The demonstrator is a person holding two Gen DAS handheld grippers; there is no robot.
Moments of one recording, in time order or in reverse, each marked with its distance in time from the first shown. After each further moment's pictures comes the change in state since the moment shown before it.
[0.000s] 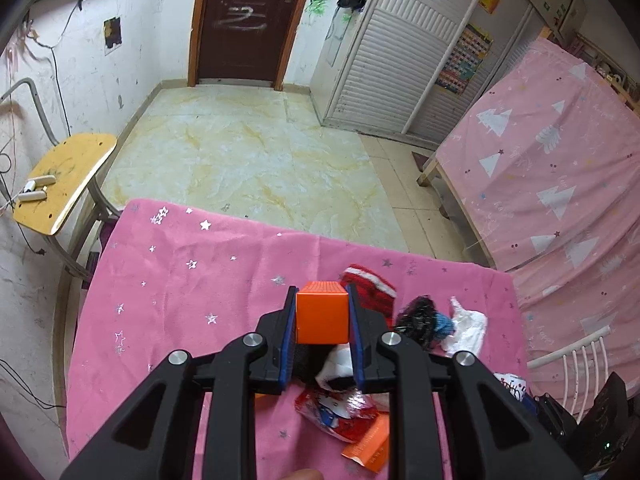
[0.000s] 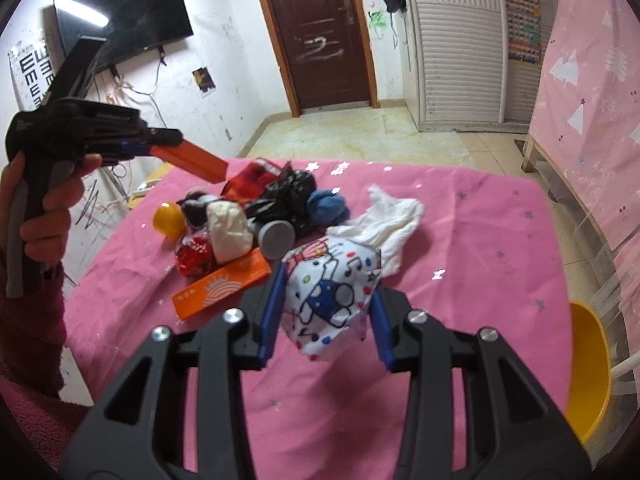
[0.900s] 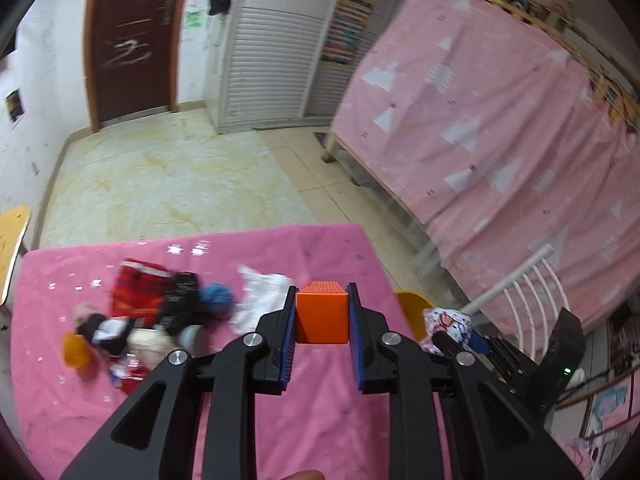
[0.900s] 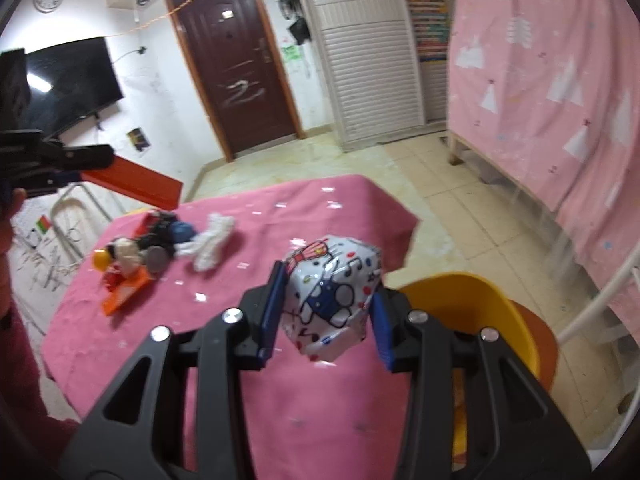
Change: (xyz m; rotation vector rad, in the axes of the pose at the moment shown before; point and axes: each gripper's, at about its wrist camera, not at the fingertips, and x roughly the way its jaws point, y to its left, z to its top) left arm -0.029 -0.214 -0.061 0.296 0.035 -0.215; right arm -0.079 -0.138 -0.044 0.204 -0.119 -0.212
